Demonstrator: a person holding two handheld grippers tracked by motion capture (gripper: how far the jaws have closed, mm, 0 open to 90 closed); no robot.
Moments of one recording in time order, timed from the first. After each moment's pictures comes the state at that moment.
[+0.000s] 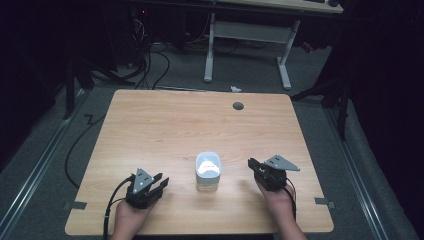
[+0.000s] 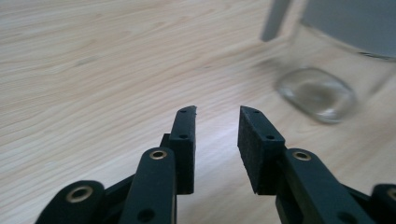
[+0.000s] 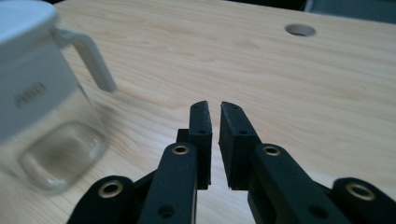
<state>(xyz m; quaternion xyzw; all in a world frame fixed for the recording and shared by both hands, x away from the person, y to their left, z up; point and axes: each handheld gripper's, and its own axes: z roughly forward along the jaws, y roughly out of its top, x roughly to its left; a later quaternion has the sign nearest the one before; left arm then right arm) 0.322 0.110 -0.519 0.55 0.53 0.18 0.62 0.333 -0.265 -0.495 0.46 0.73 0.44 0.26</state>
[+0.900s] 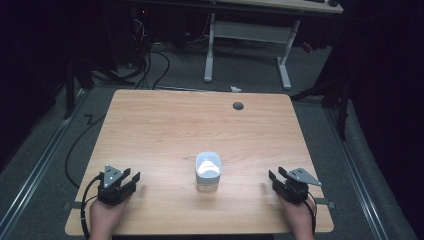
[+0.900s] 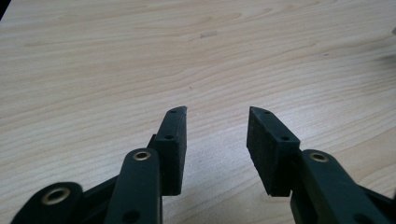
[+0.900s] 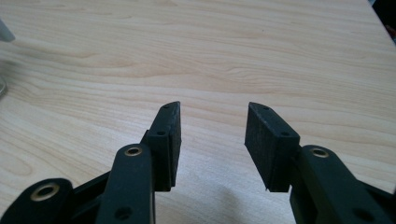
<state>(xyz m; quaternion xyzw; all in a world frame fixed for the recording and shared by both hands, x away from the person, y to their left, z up) 0.339 0.176 -0.529 0.51 0.58 0.24 0.59 0.306 -0.320 -0.519 0.52 0.70 0.38 0.31</state>
